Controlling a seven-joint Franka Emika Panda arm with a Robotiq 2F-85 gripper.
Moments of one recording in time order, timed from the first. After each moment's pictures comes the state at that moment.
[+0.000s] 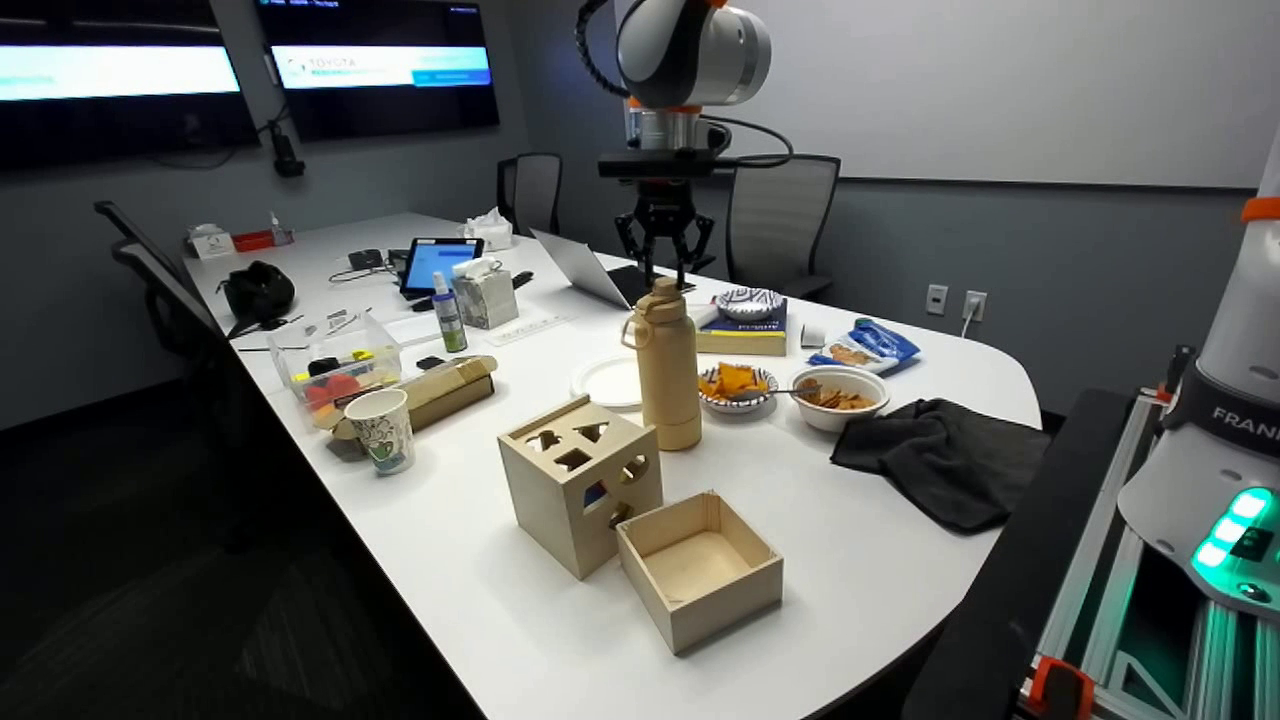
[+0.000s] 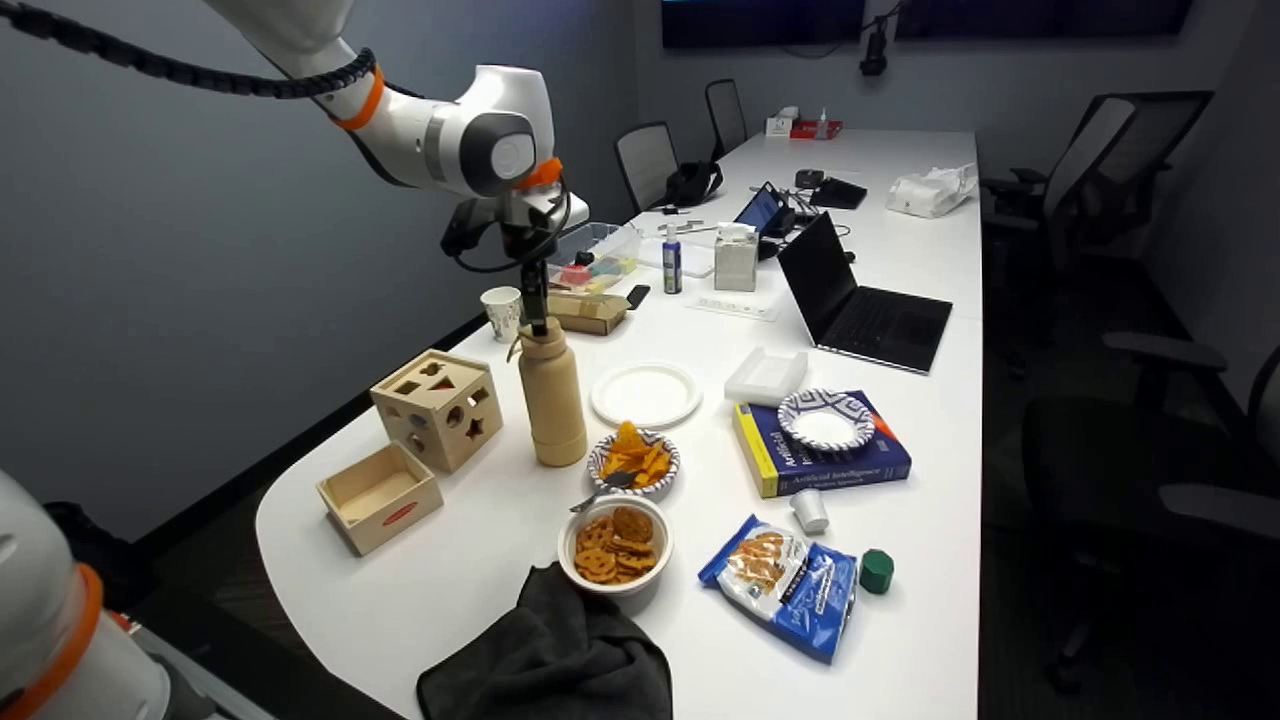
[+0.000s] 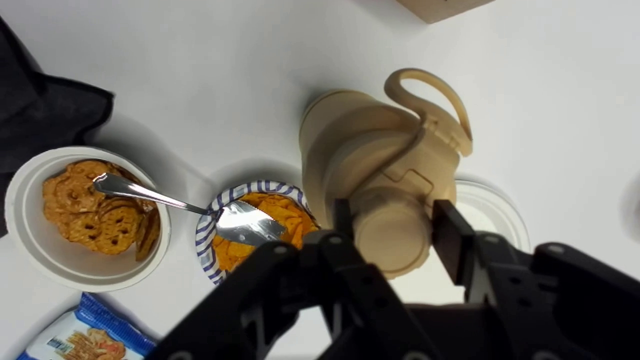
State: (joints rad) arm 0.07 0.26 -0.01 -2.08 0.08 2.39 0.99
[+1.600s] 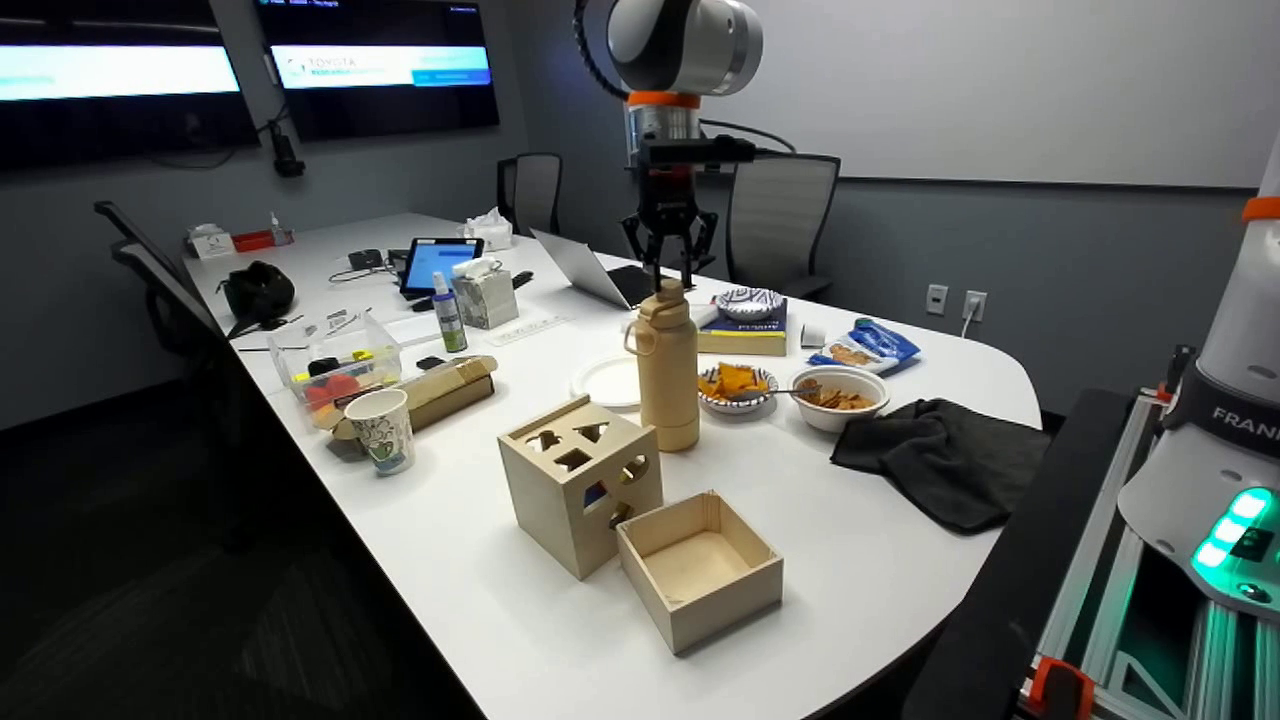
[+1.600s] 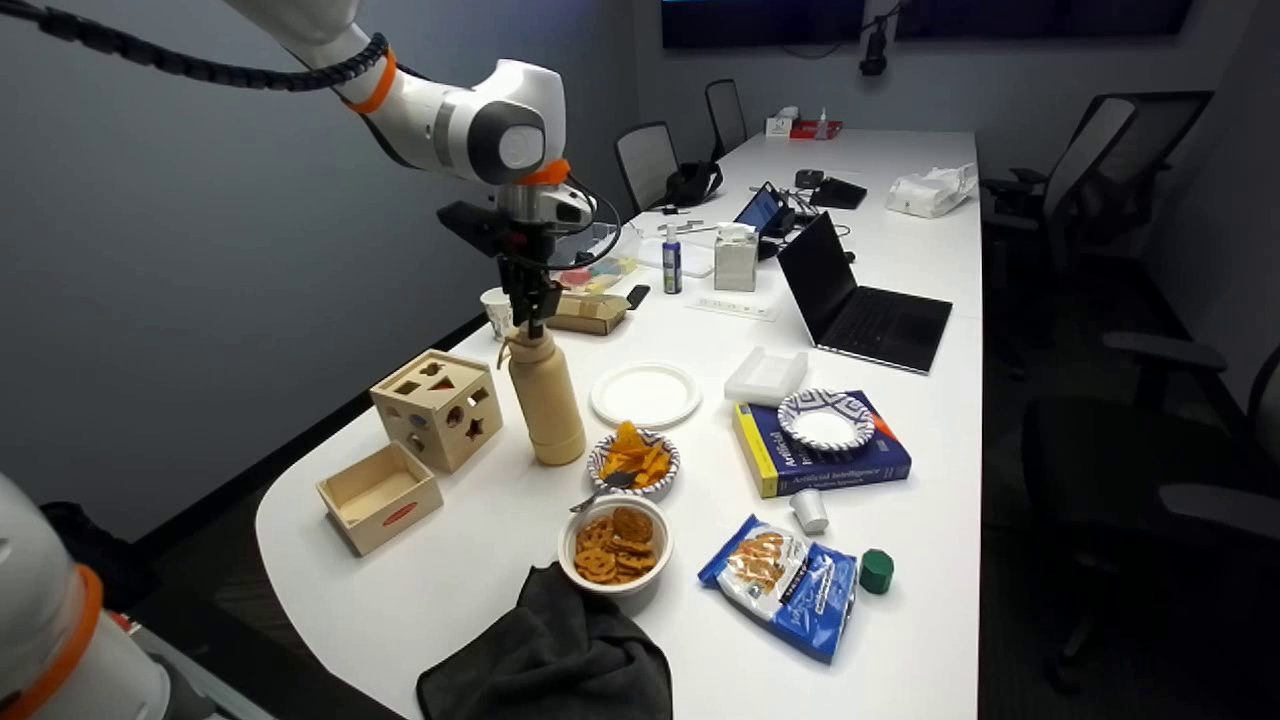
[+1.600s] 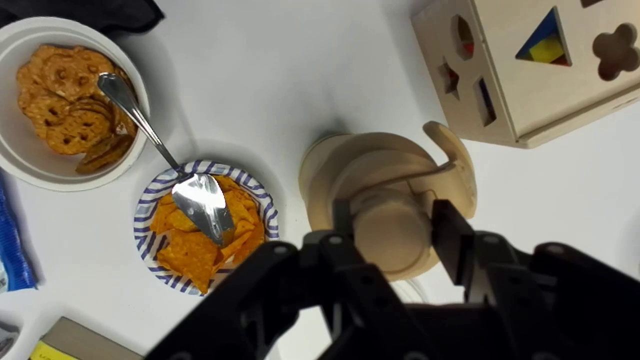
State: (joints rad) arm 0.05 0.28 0.00 -2.02 0.15 2.21 0.35
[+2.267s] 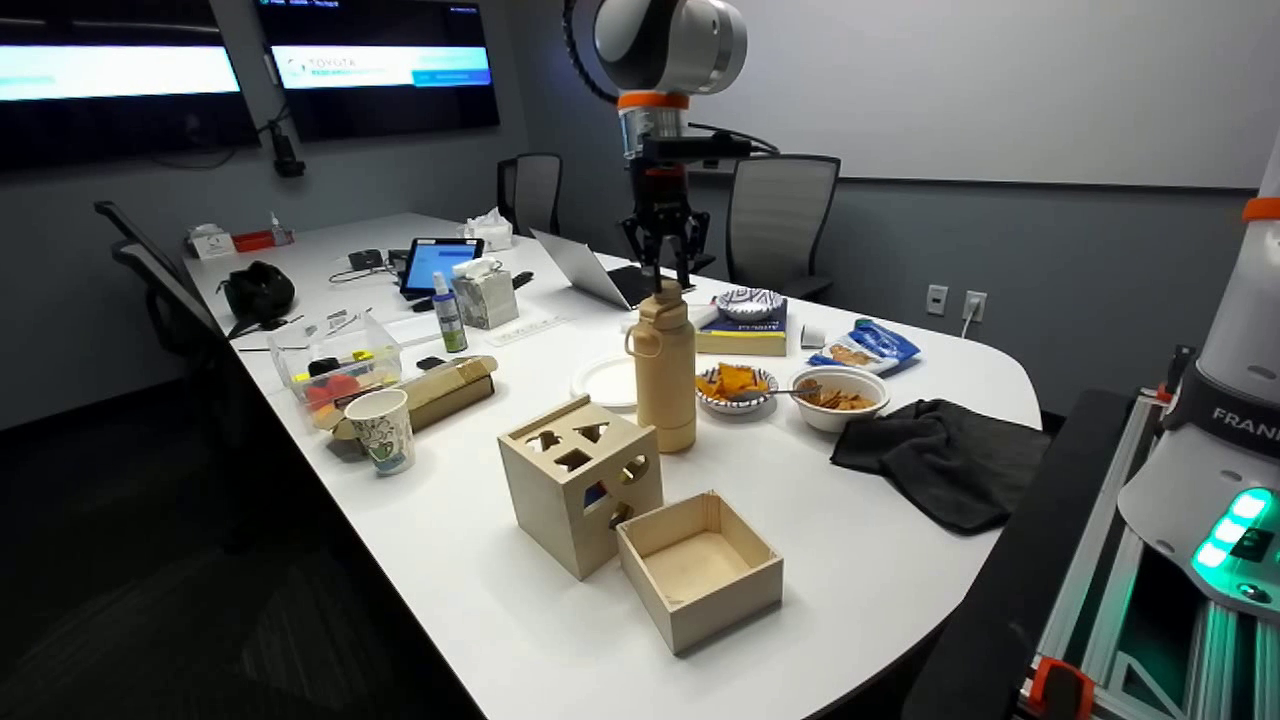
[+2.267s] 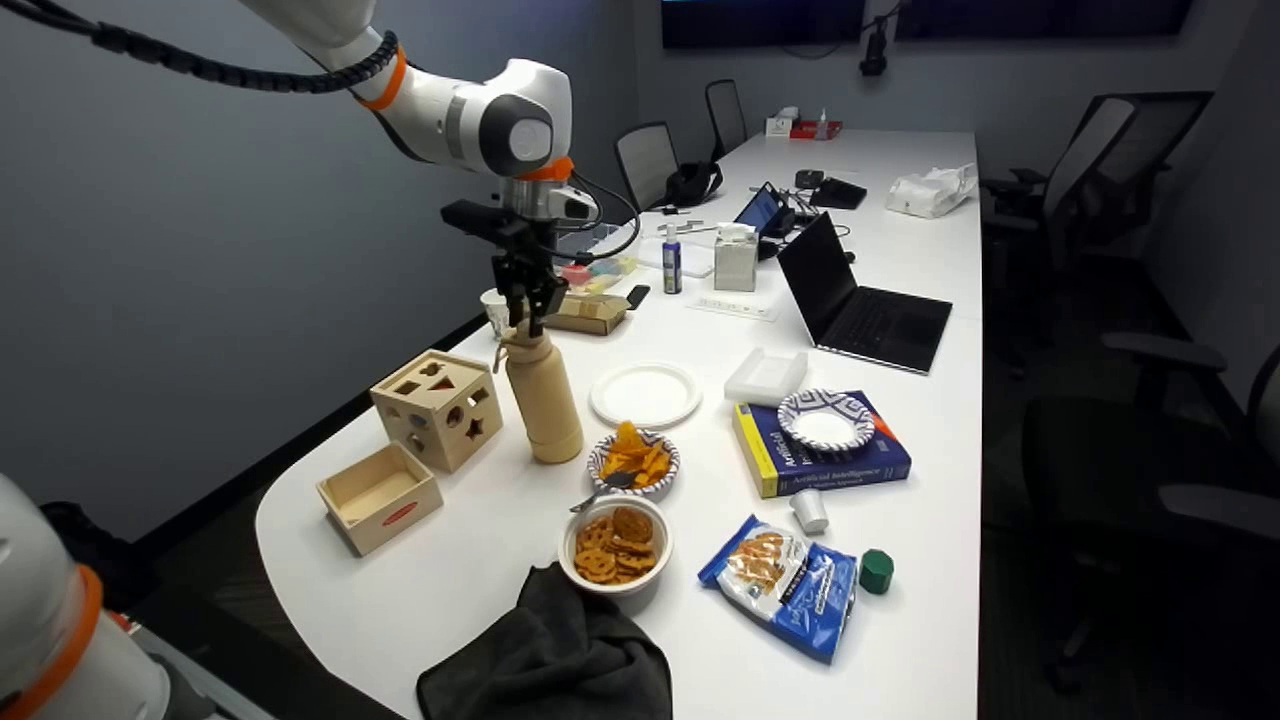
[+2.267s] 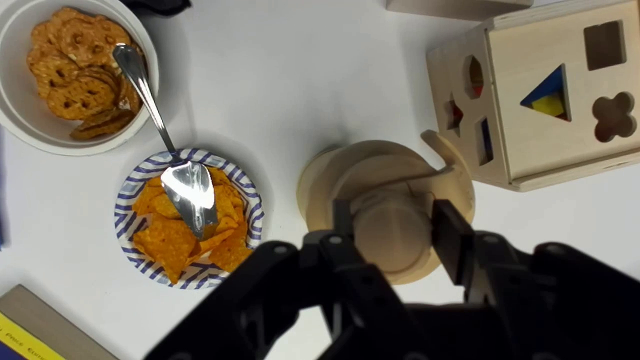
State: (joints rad) arm 0.05 0.33 0.00 -1.94 0.14 2.11 0.19
